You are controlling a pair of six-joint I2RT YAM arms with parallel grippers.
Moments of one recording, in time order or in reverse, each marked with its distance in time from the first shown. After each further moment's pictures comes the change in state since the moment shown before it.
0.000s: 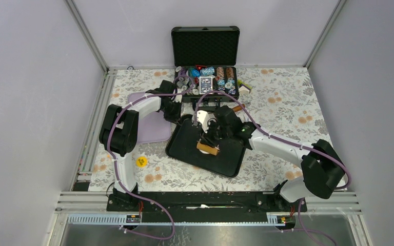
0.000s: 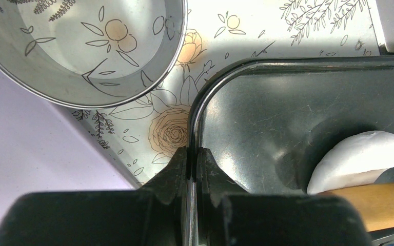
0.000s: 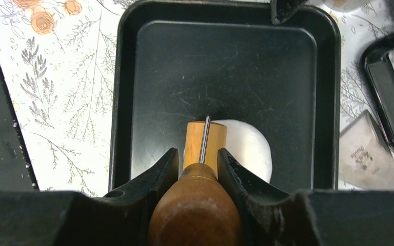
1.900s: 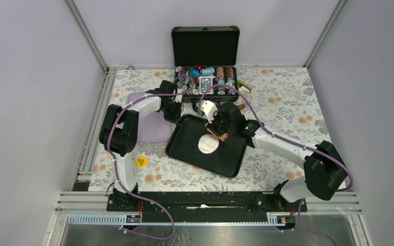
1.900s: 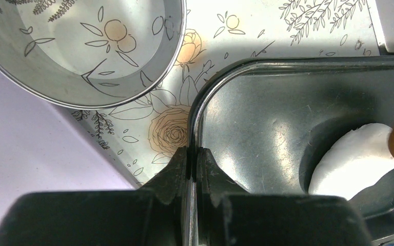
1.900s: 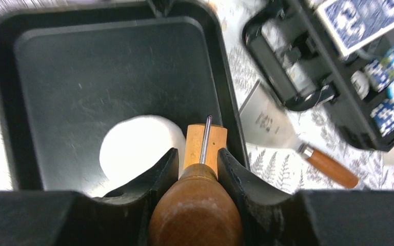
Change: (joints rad) left arm 0.000 0.000 0.000 0.000 0.001 0.001; right arm -0.037 -0.027 -0.019 0.051 0.319 -0.026
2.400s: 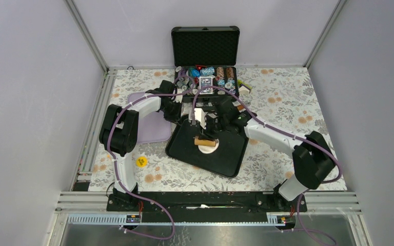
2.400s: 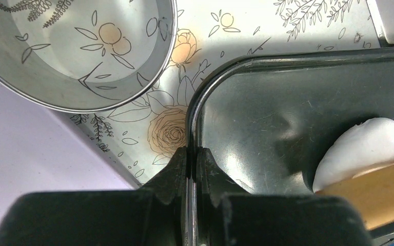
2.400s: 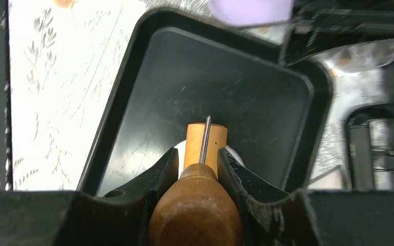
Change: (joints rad) left arm 0.000 0.000 0.000 0.001 0.019 0.040; right arm -0.019 0.116 0.202 -0.193 -0.489 -0.240
